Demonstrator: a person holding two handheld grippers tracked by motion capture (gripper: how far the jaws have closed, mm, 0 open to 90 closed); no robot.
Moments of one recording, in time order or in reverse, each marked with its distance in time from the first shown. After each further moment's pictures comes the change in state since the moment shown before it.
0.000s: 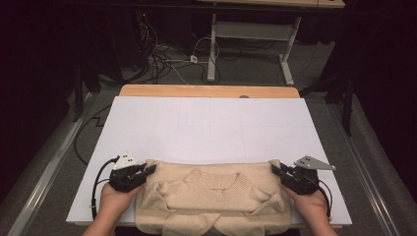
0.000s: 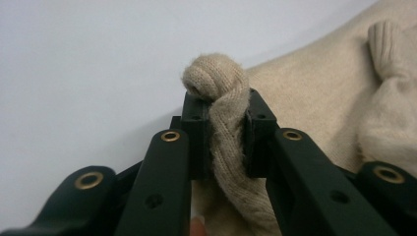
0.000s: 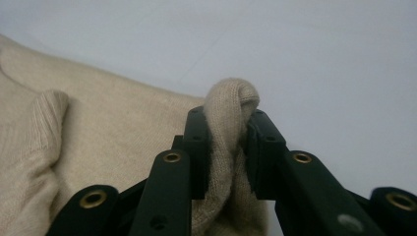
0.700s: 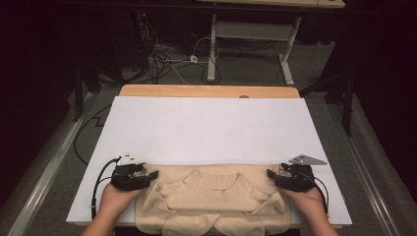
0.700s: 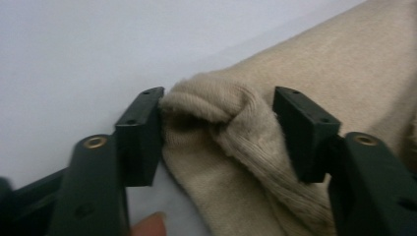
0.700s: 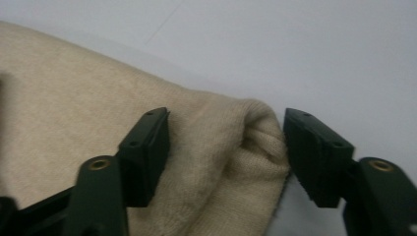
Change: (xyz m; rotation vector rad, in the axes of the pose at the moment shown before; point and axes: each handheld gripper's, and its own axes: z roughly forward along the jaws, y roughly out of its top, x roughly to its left) left arm 0.009 -0.013 0.018 0.128 -0.017 -0.098; right arm -0.008 -0.009 0.022 0.145 -0.034 0.048
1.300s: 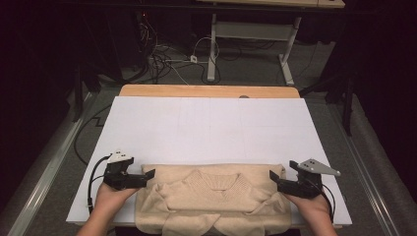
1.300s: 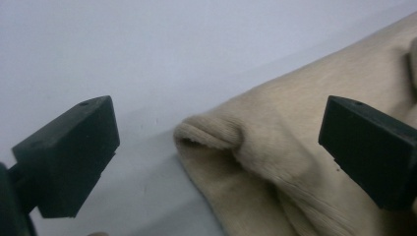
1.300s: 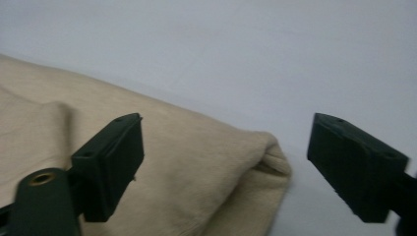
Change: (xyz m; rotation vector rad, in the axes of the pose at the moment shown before) left arm 0.010 0.007 -0.014 -0.042 0.028 -0.056; right arm 0.012 0.000 -0.029 -0.160 -0.029 -0.009
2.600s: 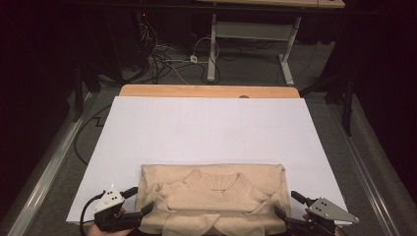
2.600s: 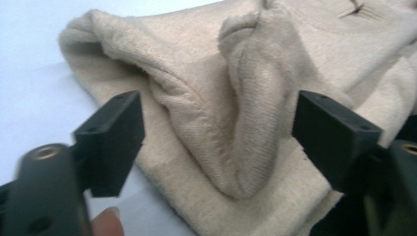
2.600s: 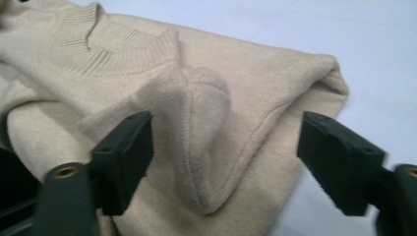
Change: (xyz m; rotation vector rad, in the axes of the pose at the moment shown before) left arm -0.054 -0.076 -0.050 -0.138 -0.104 0.119; right arm 0.032 -0.062 -0.067 -0.080 0.128 -0.101
